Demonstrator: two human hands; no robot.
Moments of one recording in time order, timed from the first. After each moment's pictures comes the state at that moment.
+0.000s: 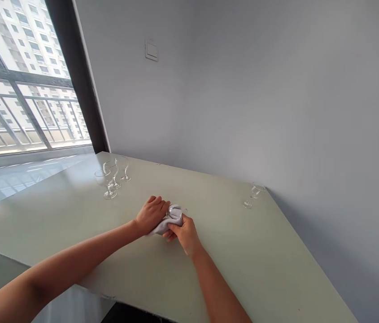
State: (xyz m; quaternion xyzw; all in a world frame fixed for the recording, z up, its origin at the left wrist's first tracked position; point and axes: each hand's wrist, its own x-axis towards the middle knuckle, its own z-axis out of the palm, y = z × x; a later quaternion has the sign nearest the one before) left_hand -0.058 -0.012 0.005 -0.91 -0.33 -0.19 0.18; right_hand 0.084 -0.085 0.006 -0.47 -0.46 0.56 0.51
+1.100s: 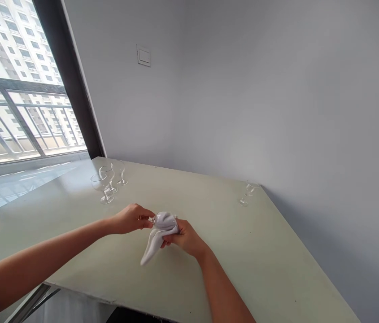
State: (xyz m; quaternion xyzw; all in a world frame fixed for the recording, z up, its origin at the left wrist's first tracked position) left_hand -0.113 -0.020 0.062 -0.89 -0.31 -0.09 -0.31; right_hand 0.094 -0.103 0.030 -0.36 -0.60 0.57 0.42
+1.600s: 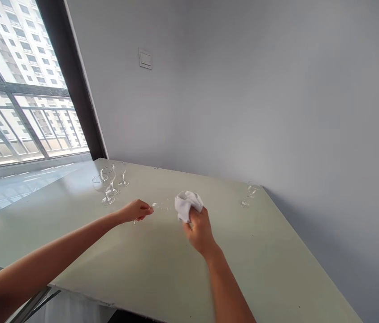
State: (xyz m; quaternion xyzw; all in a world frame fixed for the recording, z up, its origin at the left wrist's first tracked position) left_hand -0.112 0.020 0.030 -0.77 -0.48 -0.12 -0.40; right_hand 0.129 -0.088 0.022 -0.53 -0.74 0.03 0.42
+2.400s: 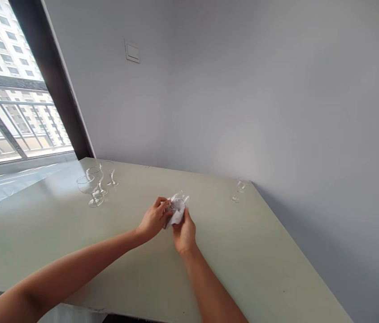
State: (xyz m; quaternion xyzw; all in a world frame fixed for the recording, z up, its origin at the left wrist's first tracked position) left_hand -0.018 -0.024 0.007 -0.85 -0.39 -0.32 -0.14; right_hand 0.093 -0.071 -0.004 -0.34 -0.21 0.56 0.73
